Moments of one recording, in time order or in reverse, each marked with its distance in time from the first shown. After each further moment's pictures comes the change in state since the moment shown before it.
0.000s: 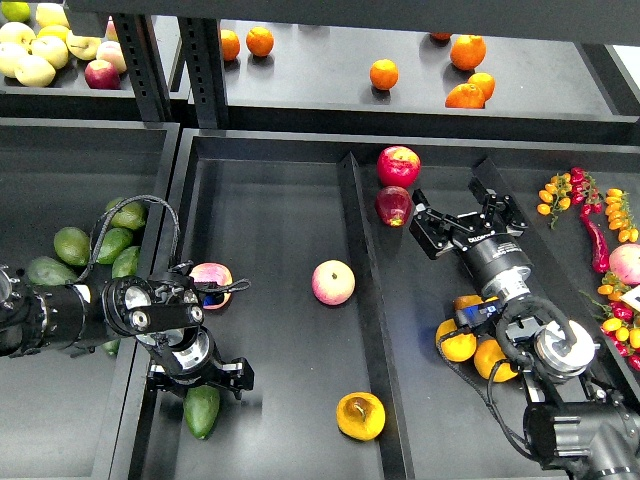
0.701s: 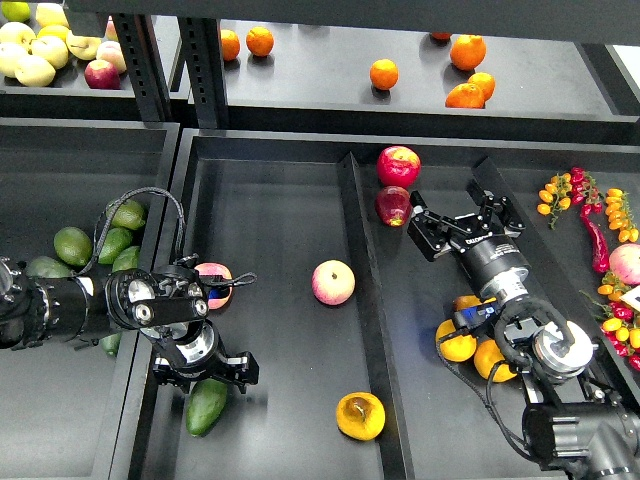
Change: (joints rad) left arm -0.026 -0.004 0.000 -0.010 0.002 0.000 0.000; right arm 0.002 0.000 -0.008 -0.006 0.000 0.000 -0.002
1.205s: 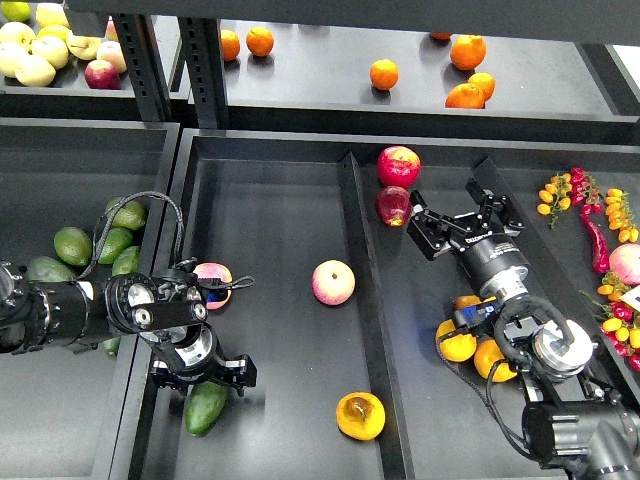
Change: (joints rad) left arm 0.029 -0.003 -0.010 0.011 0.006 0.000 0.000; right arm 0.006 0.000 0.000 -0.005 0.000 0.000 0.001
